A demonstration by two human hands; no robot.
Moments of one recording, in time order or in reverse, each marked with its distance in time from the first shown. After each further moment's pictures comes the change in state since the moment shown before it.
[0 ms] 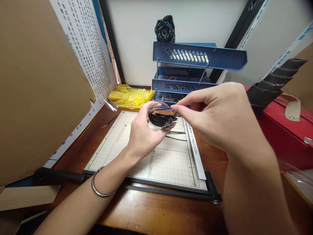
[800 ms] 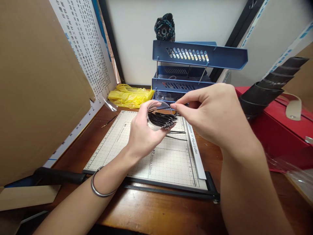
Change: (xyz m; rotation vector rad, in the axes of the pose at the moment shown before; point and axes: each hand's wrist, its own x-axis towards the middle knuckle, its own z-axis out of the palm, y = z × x) left_hand 0.000 0.001 0.001 0.013 -0.001 0.022; right_hand 0.006 0.006 0.007 0.012 -0.053 0.068
